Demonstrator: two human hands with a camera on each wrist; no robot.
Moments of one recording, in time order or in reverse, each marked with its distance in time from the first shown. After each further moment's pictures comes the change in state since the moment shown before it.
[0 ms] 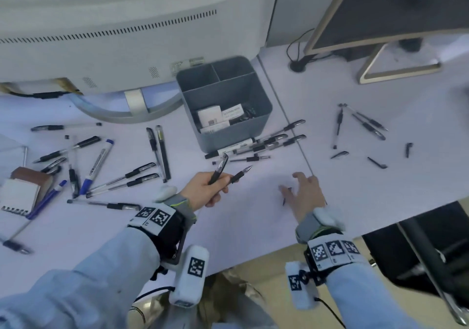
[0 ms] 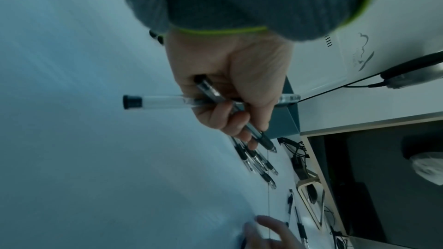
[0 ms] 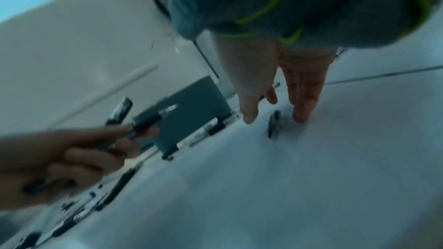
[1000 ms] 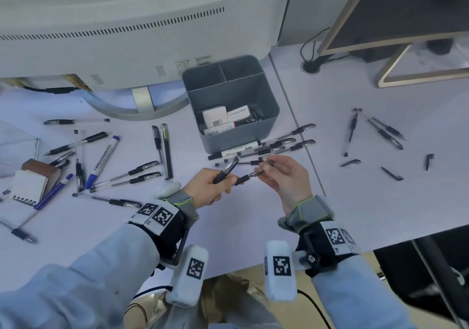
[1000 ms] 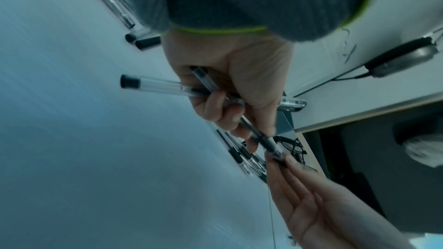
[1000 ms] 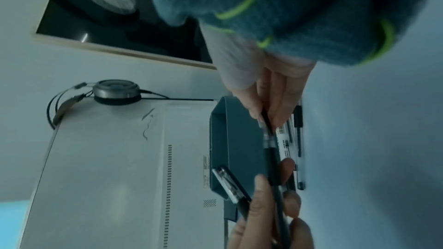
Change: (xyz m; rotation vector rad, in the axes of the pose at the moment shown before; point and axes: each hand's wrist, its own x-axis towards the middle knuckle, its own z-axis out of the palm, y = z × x) left_hand 0.004 0.023 -0.023 0.149 -0.242 0.100; right_hand -0.043 -0.067 -0.011 1.273 0.056 -0.017
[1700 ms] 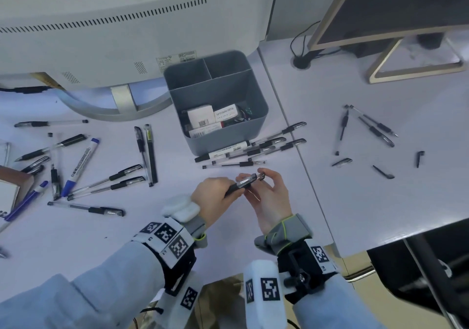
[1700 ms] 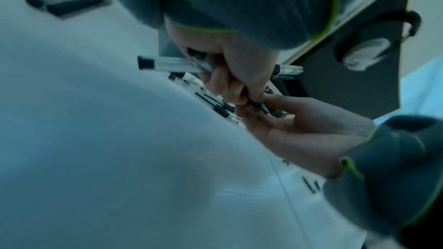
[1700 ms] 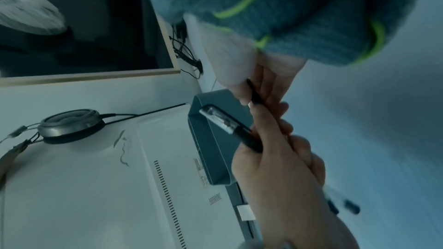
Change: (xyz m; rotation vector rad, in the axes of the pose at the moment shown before) left_hand 0.036 0.025 0.085 0.647 0.320 0.015; right_hand 0.046 0.008 -0.041 0.218 -0.188 0.256
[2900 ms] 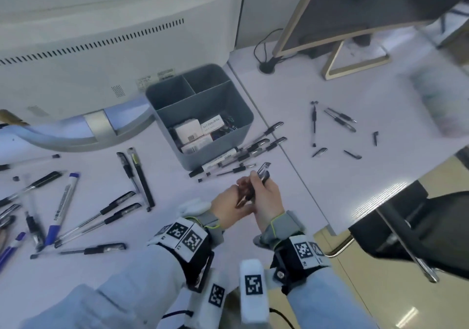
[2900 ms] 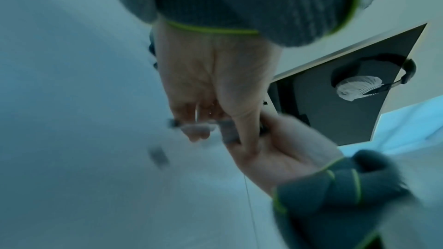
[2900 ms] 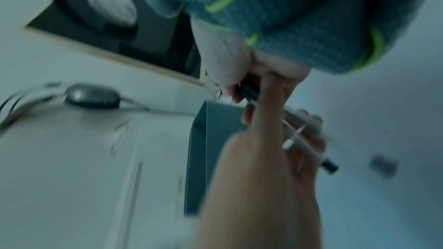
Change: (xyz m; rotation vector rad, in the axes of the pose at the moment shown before) left_hand 0.026 0.027 0.049 -0.169 -0.163 -0.215; right_hand 0.039 -0.004 -0.026 -0.422 0.016 0.042
